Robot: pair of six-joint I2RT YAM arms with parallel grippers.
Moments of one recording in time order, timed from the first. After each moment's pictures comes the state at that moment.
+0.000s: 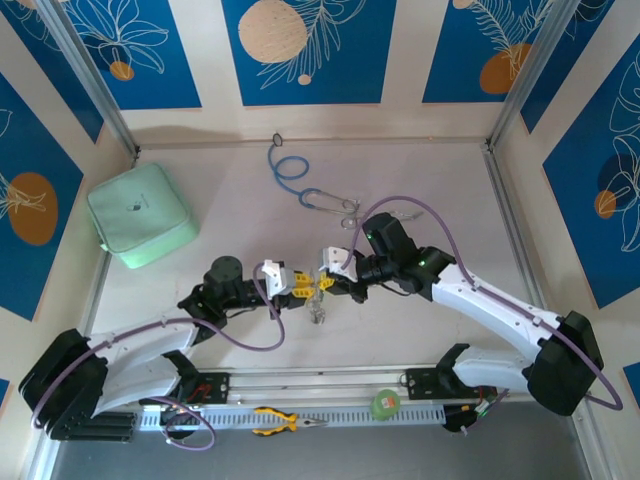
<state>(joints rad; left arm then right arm) -0.75 1.06 0.38 0.47 0.62 0.23 0.74 1.17 0.89 -0.47 -0.62 -0.63</state>
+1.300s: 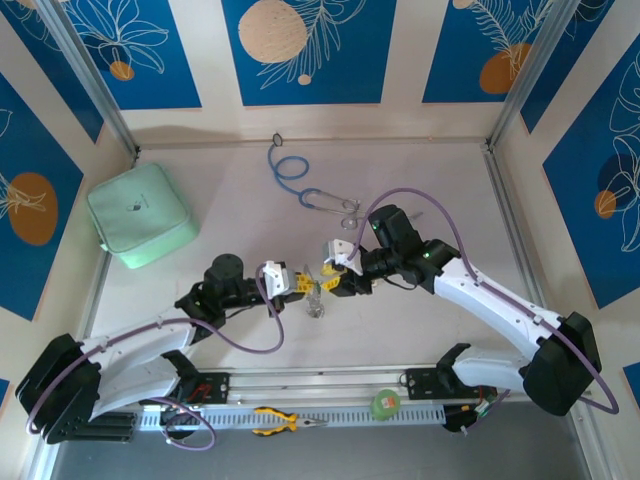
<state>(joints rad) -0.76 1.03 0.39 0.43 0.58 0.29 0.67 1.18 0.90 -0.48 -0.74 -0.61</state>
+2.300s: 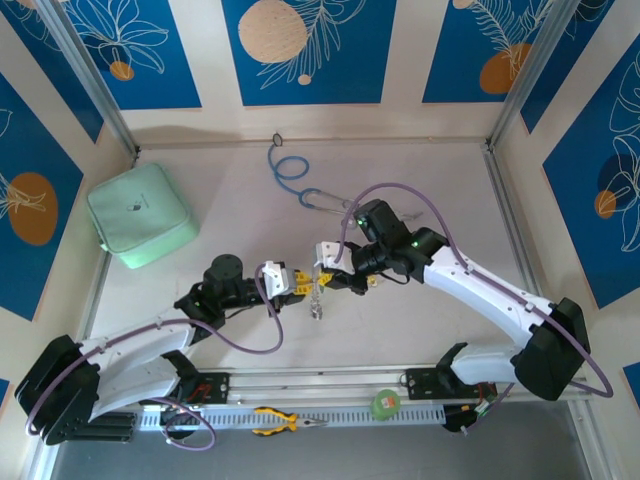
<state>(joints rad) -0.76 1.02 0.39 0.41 0.56 0.30 0.74 1.27 1.05 -0.68 -0.62 -0.76</state>
